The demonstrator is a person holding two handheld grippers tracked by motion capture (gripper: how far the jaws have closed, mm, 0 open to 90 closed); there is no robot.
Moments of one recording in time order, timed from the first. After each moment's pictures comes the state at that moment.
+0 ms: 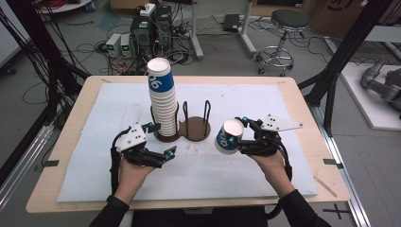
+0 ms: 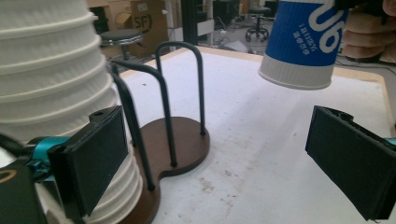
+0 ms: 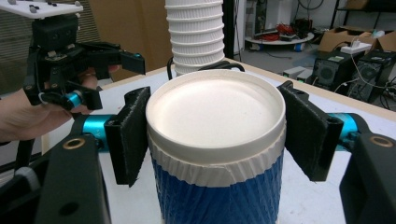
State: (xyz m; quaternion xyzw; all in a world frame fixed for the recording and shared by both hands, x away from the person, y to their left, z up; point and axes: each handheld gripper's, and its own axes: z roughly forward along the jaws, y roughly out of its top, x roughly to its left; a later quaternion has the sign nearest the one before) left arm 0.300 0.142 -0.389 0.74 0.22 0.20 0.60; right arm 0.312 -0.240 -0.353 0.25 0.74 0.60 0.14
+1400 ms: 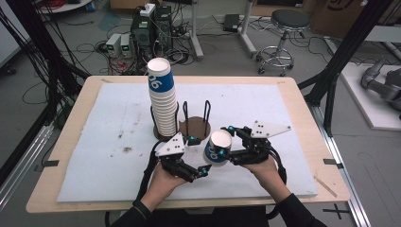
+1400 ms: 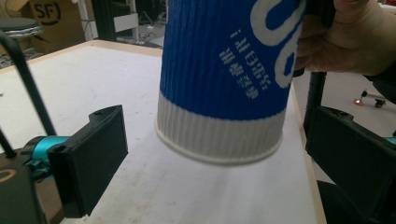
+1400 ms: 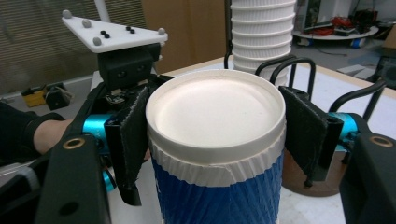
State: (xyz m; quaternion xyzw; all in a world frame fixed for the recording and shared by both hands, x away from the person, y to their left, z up) left arm 0.299 0.053 -0.413 0.77 0.14 0.08 0.62; right arm 0.301 -0.216 -0.358 0.19 0.76 0.61 0.07
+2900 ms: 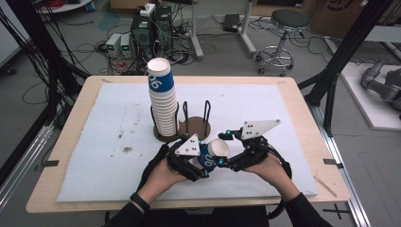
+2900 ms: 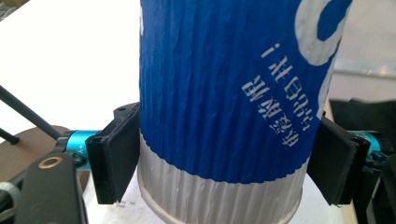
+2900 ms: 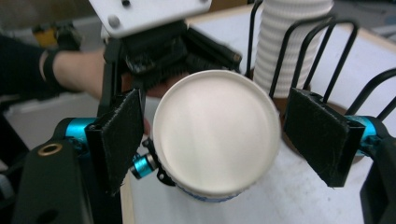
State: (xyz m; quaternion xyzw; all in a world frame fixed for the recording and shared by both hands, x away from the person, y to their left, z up) left arm 0.303 0.033 -0.395 0.88 0.07 0.11 0.46; right arm 0.301 -0.206 -0.344 0.14 0.85 0.51 0.05
